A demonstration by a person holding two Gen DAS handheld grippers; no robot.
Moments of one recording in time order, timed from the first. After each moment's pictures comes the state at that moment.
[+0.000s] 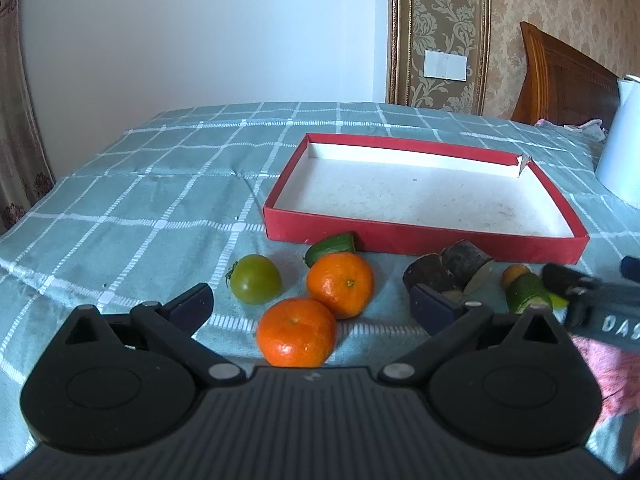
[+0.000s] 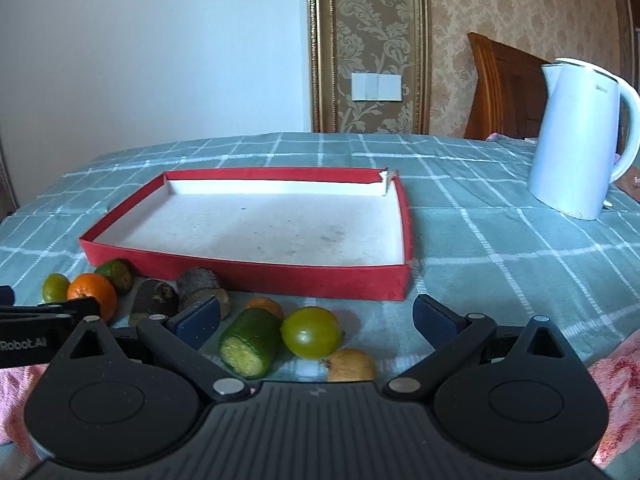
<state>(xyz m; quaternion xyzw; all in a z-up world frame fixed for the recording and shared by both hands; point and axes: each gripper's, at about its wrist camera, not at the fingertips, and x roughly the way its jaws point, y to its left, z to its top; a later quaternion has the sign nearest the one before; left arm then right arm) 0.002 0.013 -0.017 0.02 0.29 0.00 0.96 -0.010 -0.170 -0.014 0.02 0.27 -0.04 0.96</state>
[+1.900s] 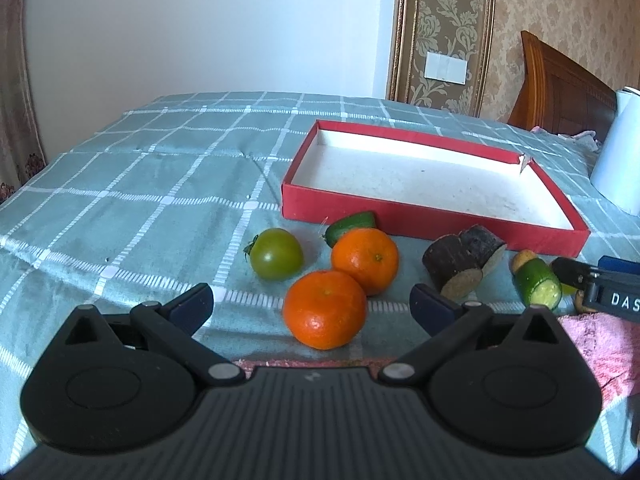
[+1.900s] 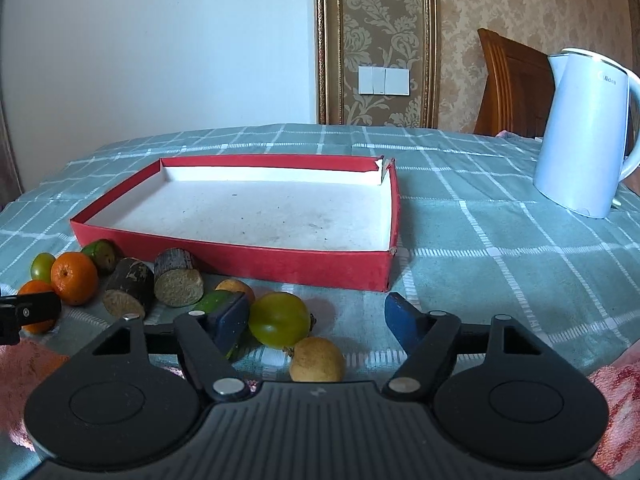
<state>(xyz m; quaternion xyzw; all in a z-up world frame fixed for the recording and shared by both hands) -0.003 0.040 -0.029 -0.01 0.29 -0.02 0.96 -0.003 -0.186 -0.028 0.01 0.28 -0.01 0.96</state>
